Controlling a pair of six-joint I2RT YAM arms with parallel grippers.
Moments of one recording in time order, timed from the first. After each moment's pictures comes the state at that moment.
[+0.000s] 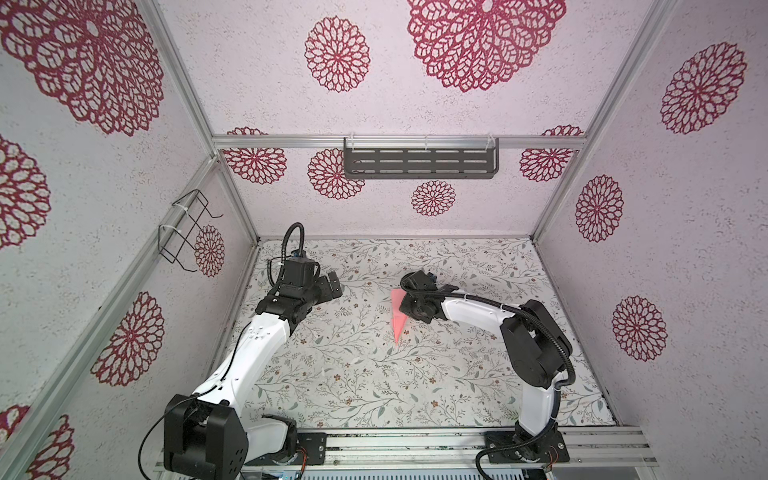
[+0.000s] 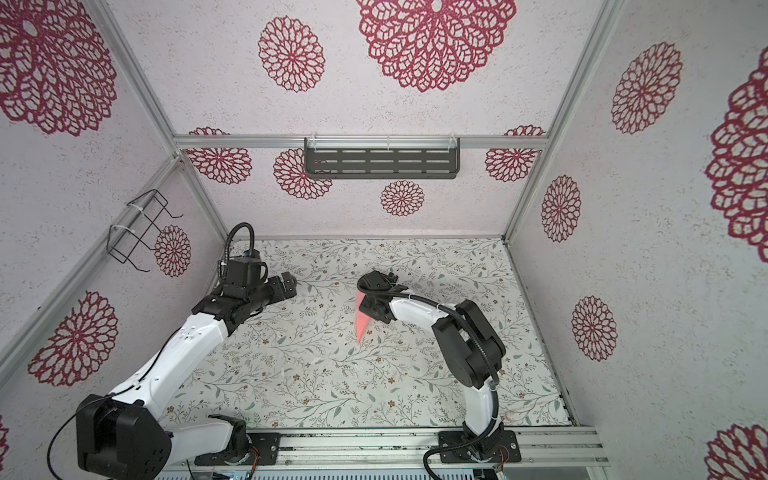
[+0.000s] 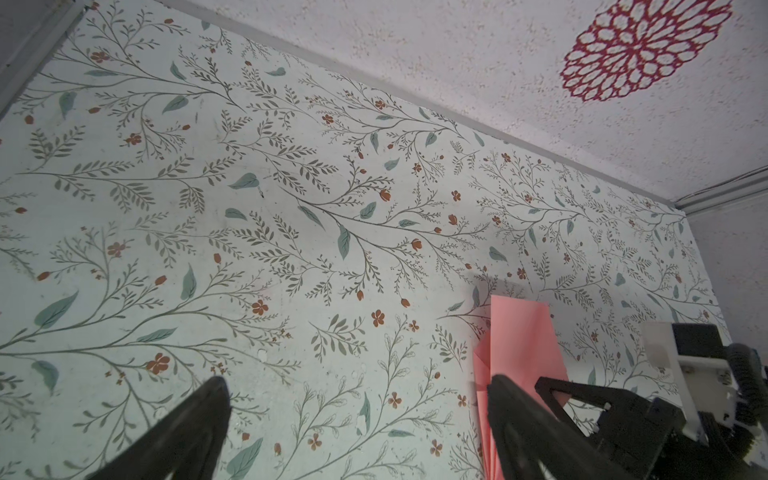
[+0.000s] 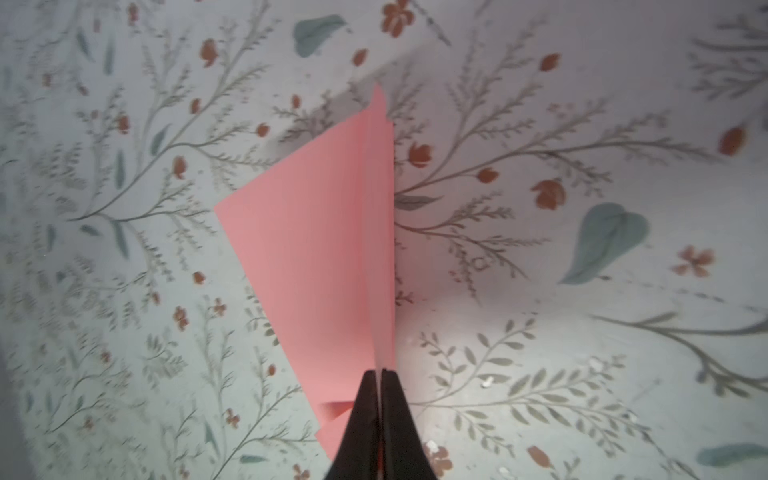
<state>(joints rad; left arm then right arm) -0.22 1.30 1.02 -0.44 -0.05 -0.48 0.70 1.89 1.29 -0.34 0.06 1.04</state>
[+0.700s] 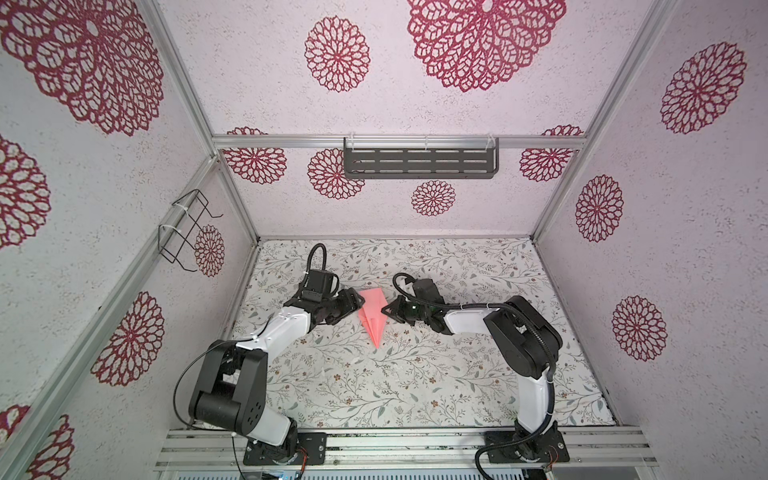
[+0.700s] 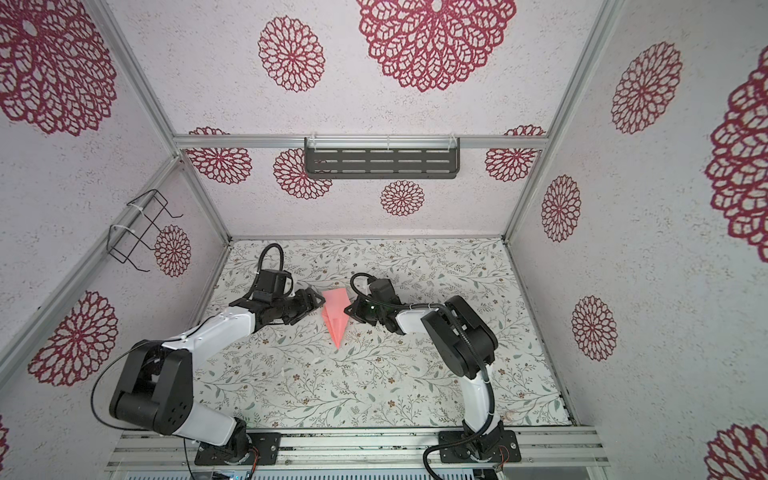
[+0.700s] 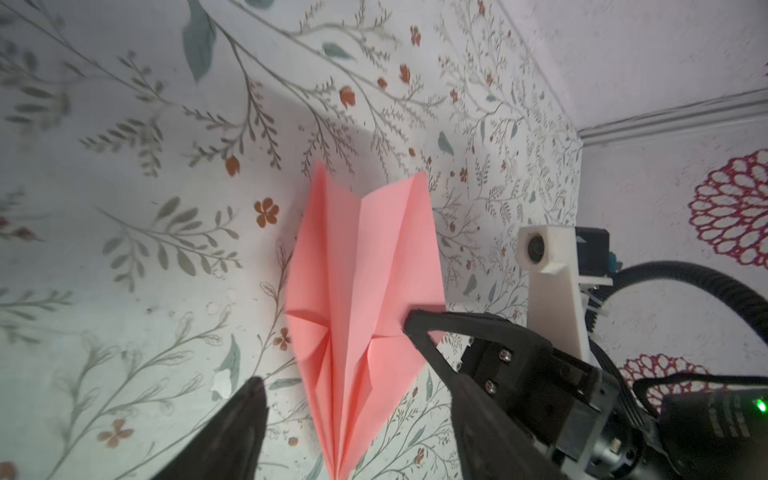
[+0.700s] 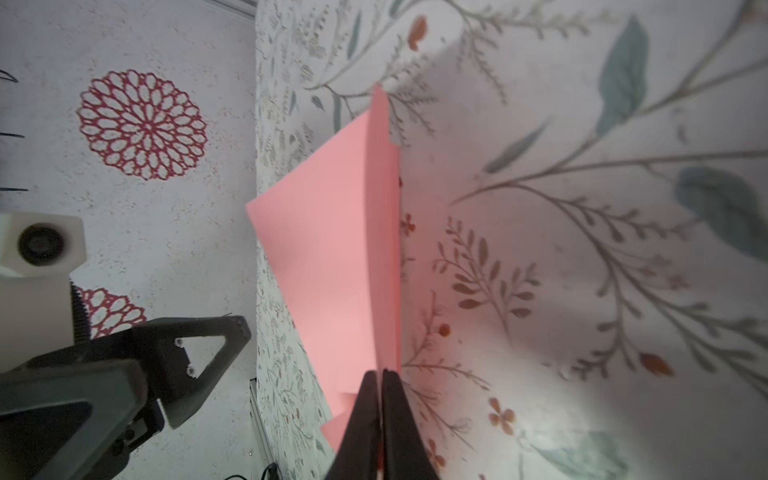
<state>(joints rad) -0.30 1.57 0.90 -0.20 0.35 -0.78 0.65 2.02 1.06 0.36 -0.47 1.02</state>
